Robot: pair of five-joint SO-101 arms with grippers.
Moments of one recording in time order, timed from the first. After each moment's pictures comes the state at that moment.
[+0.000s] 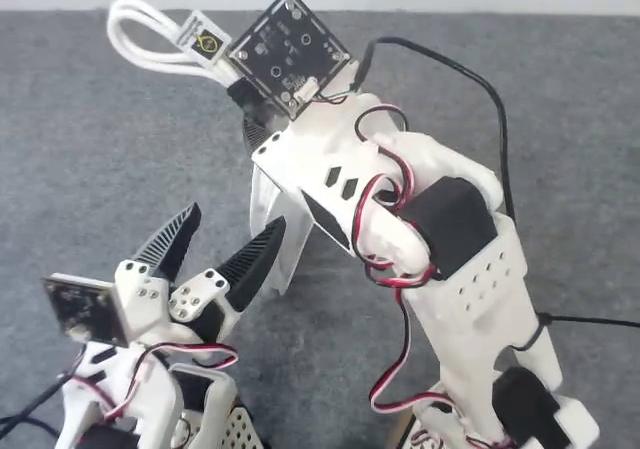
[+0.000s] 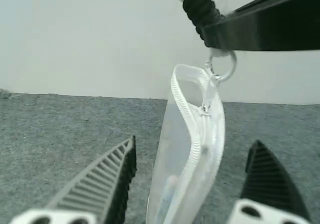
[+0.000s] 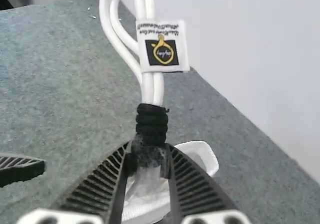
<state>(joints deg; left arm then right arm) 6.0 -103.3 57.5 70.6 15.2 -43.6 -16.4 -27.8 79.2 12.7</state>
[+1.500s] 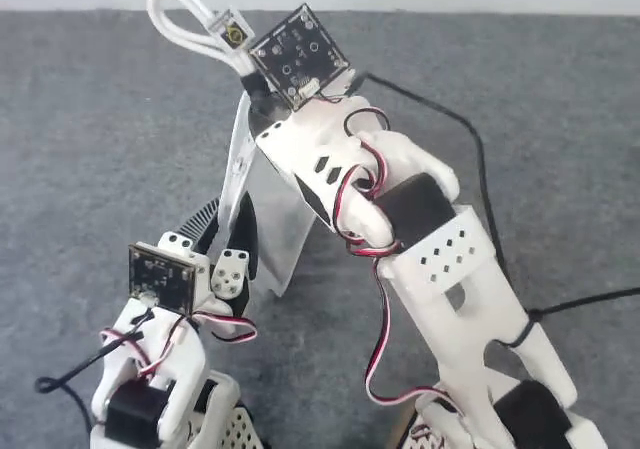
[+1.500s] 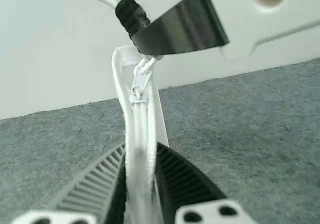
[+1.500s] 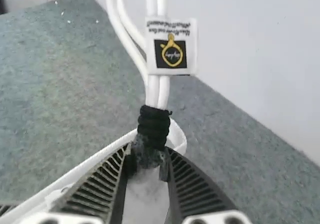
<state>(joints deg) 10.5 -103.3 71.2 58.8 3.2 -36.9 -20.1 1.4 51.6 9.7</state>
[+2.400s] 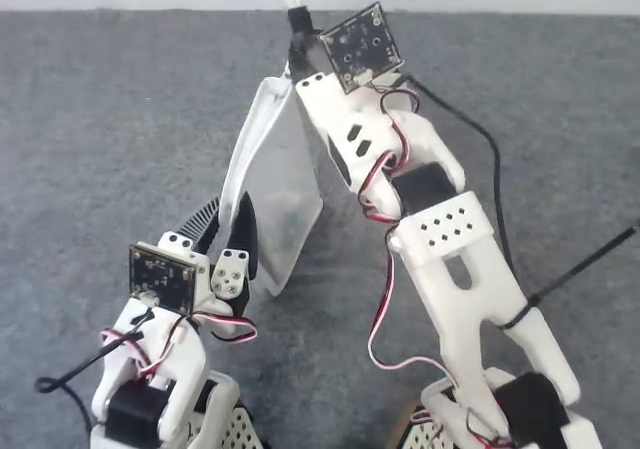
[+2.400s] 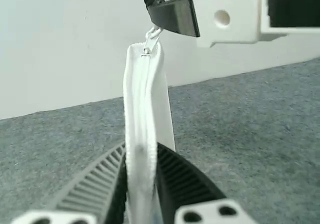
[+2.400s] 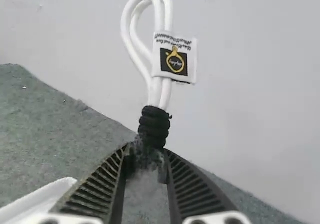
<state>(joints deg) 10.2 -103.3 71.2 58.8 3.1 -25.7 -17.6 16.8 17.2 9.7</state>
